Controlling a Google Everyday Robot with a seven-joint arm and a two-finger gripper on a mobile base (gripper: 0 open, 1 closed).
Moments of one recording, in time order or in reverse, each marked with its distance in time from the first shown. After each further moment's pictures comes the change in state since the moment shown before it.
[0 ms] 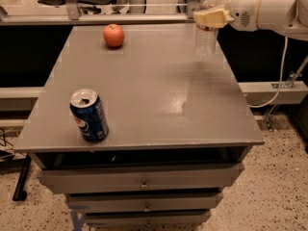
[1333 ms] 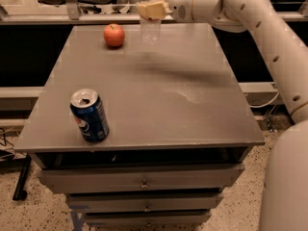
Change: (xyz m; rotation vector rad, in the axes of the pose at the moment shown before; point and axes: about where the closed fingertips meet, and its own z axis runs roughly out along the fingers) arm -0.051 0.052 0.145 -0.163 -0.153 -0.074
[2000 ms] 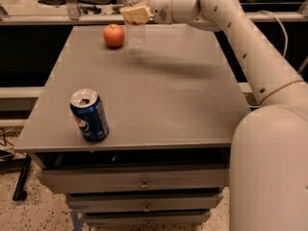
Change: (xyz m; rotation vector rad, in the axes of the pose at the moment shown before) arm 0.016 0.003 0.060 -0.060 0.010 0.020
